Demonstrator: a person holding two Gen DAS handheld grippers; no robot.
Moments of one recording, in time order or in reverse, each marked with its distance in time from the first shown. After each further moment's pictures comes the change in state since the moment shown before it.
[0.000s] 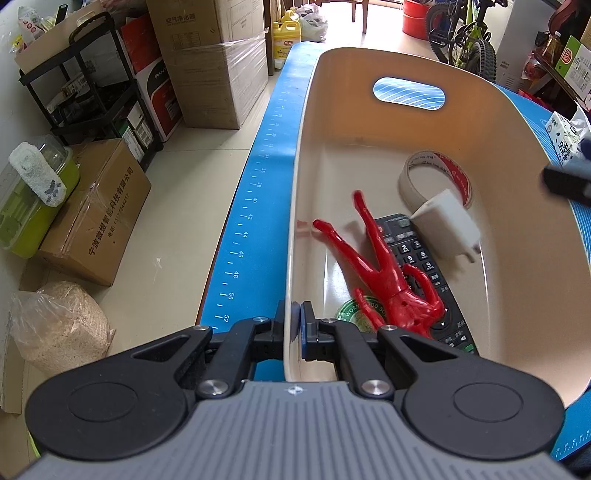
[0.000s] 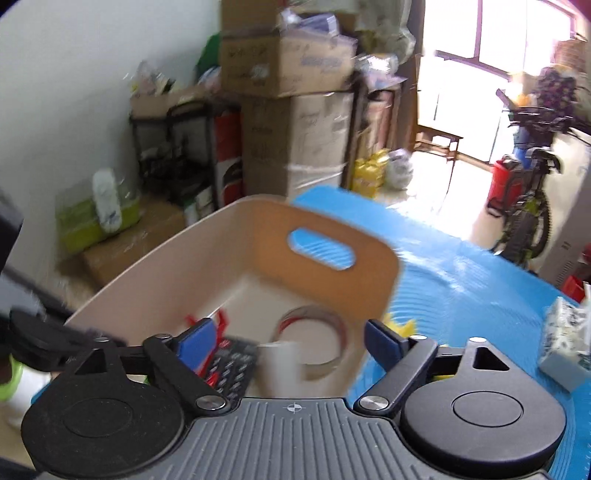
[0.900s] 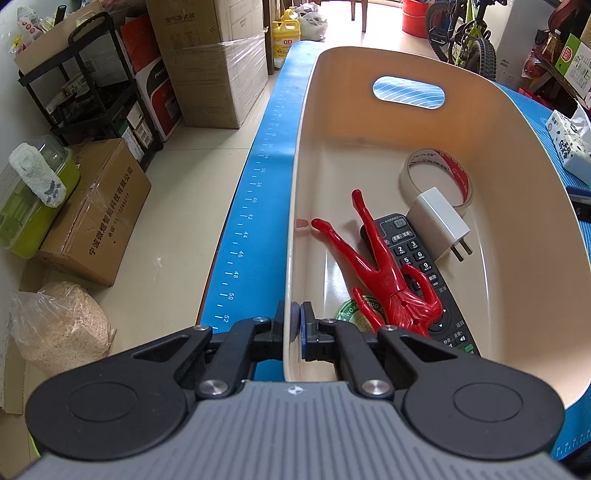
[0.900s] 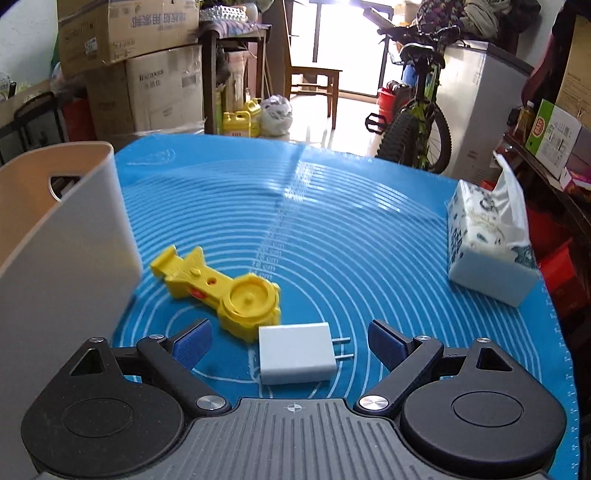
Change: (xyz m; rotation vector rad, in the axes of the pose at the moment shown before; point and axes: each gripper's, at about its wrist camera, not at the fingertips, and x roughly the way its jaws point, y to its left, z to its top) left arm 0.000 -0.002 0.000 0.001 0.002 0.004; right arm 0.097 -0.140 -0.079 0.208 0.141 -0.259
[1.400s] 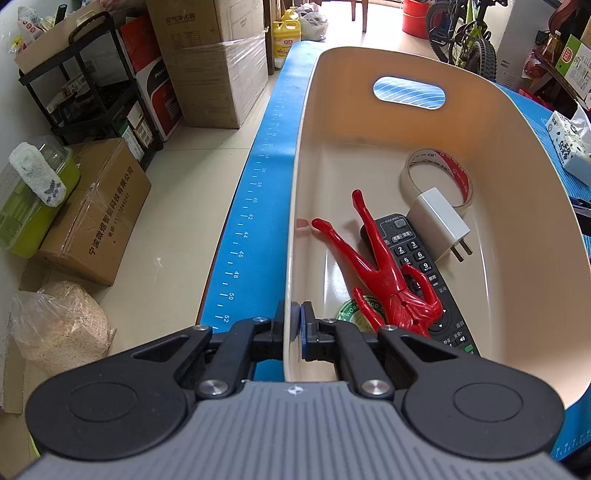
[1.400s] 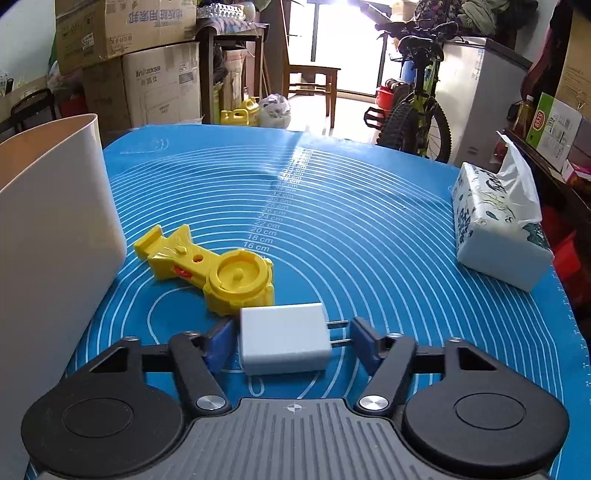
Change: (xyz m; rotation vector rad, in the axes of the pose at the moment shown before) left arm -0.002 0.001 0.000 -0.002 0.000 -0.004; right arm 0.009 -0.004 -0.013 0.017 -0.013 0.000
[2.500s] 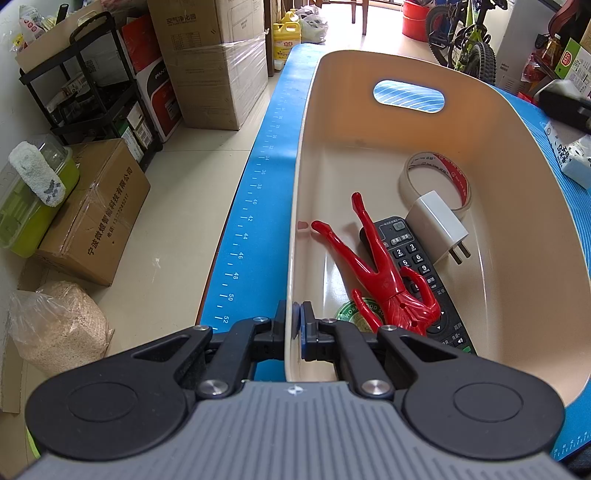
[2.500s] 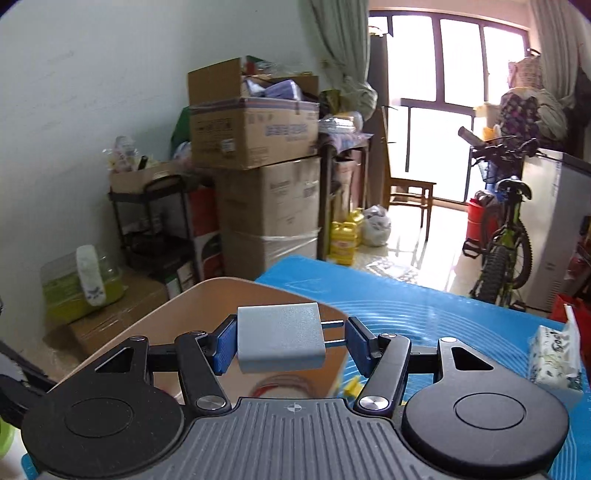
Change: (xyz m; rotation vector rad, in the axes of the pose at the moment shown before) left arm 0.000 0.001 0.000 -0.002 -0.006 -0.003; right arm -0.148 0.119 0.056 -0.159 -0.301 0.297
